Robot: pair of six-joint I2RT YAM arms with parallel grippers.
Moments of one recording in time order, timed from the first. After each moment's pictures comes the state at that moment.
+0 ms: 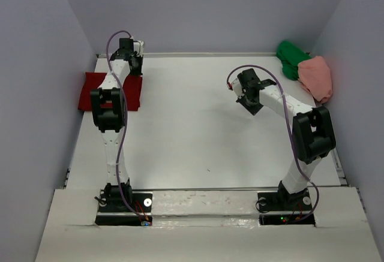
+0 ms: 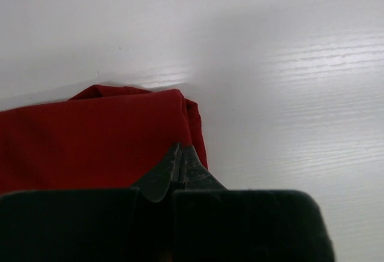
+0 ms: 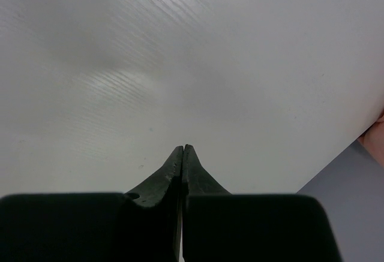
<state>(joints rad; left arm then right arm) 0.00 2.34 2.10 -0.60 0.07 0.13 0.35 1.78 1.34 -0.75 0.28 -0.44</state>
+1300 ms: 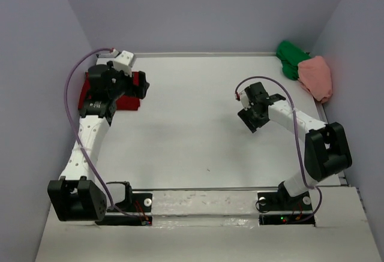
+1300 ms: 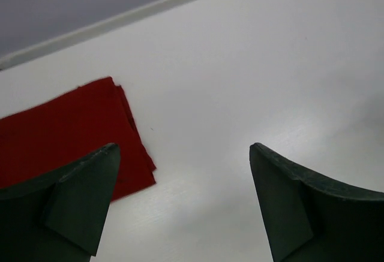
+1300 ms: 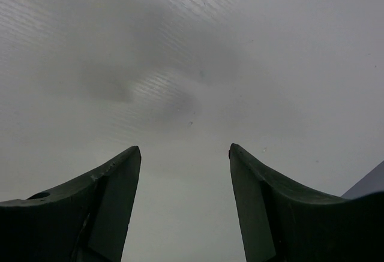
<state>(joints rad) -0.01 1.26 1.22 -0.31 0.38 0.15 0.35 1.59 1.09 -0.72 0.20 -0.31</state>
